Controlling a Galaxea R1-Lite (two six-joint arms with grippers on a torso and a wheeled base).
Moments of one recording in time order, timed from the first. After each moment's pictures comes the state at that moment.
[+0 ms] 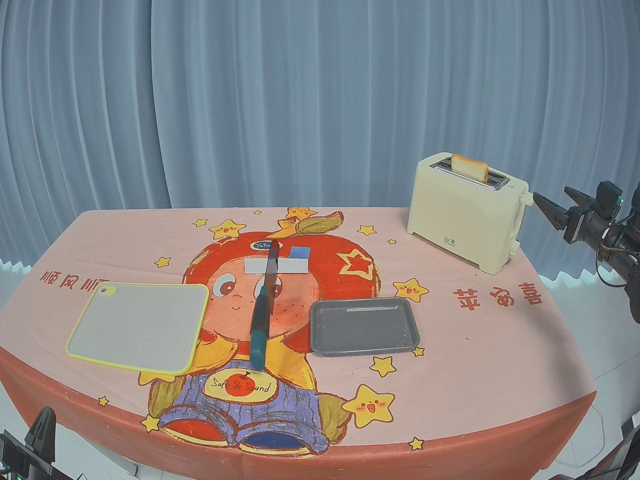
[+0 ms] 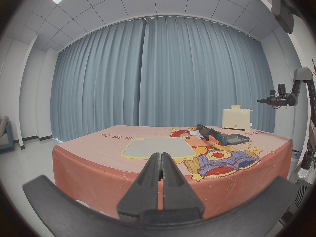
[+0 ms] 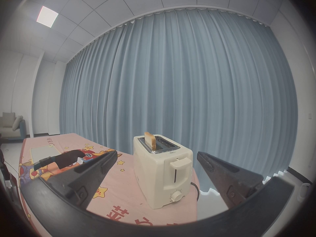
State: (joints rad) left arm 0.00 0.03 -0.02 0.00 0.02 -0.01; right arm -0.11 1.68 -0.63 -1.04 0.38 -0.01
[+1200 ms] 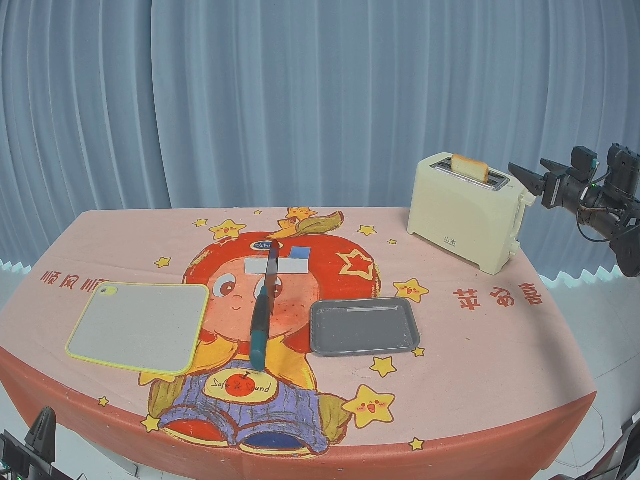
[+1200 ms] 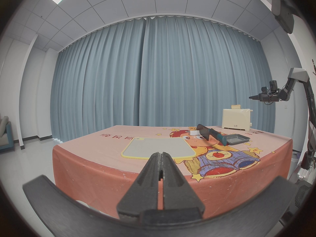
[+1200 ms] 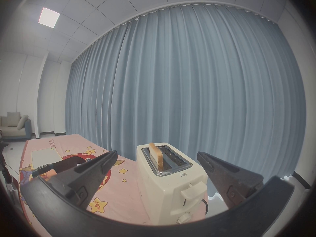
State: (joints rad) left arm 0.00 0.03 -0.02 0.00 0.02 -0.01; right arm -0.04 1.79 -0.95 -0.80 0.37 -0.03
